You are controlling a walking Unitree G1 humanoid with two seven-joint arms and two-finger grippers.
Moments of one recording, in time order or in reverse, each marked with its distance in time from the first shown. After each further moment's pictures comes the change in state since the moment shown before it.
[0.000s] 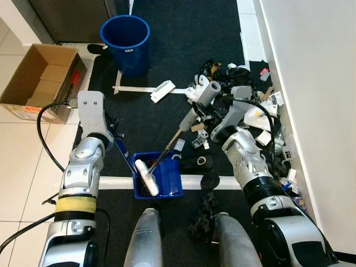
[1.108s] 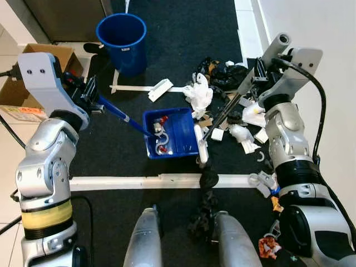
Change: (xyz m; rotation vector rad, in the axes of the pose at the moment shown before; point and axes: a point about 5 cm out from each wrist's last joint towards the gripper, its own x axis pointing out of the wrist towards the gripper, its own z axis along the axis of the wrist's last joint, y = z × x) left arm -0.052 0.015 0.073 -0.191 -0.270 -0.042; right arm -0.029 -0.059 0.093 -0.351 -0.234 -0.462
